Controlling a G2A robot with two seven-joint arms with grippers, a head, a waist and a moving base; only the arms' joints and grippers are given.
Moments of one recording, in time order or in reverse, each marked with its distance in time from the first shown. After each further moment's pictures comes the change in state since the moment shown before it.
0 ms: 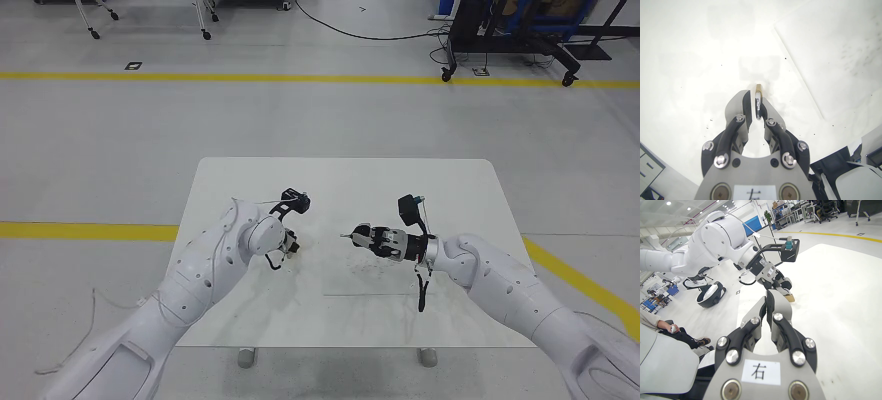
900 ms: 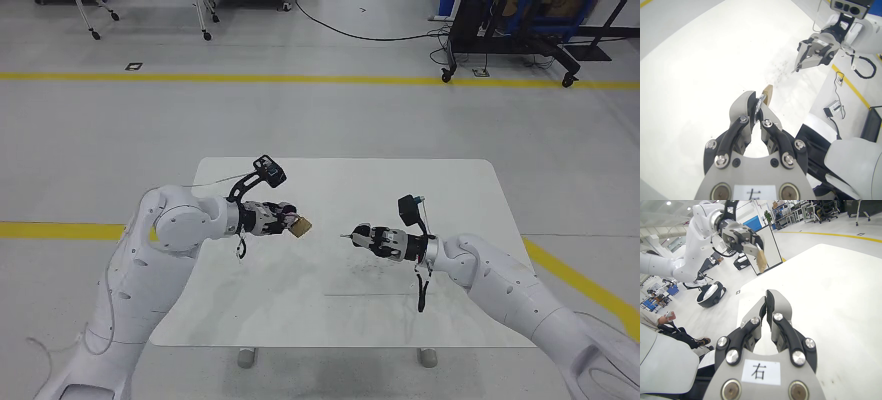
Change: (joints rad) left arm 0.201 0.116 -0.465 -0.335 -0.317 -0.439 -0.004; right arm 0.000 0.000 0.000 0.000 0.000 0.000 0.000
